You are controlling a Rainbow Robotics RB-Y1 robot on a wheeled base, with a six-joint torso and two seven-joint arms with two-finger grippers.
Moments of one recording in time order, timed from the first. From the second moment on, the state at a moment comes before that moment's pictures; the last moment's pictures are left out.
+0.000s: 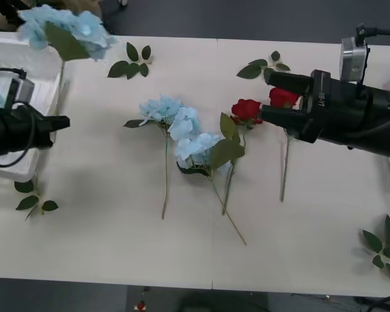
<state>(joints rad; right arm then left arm) -0.25 -0.51 -0.14 -1.80 -1.91 1.20 2.60 -0.33 0.82 0.03 -1.24 1.77 1.01 -2.63</state>
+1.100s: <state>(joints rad) -0.41 -0.74 -0.22 -1.68 -1.32 1.43 1.34 -0.54 0.95 0.20 -1.16 0.76 1.28 -2.61</state>
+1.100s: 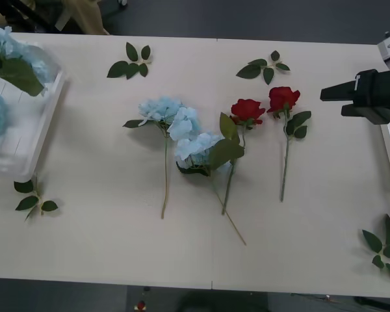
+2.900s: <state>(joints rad) -0.61 -0.43 0.19 -1.37 -0.38 1.18 1.23 -0.59 0.81 0.15 -1.37 1.38 1.45 -2.12</state>
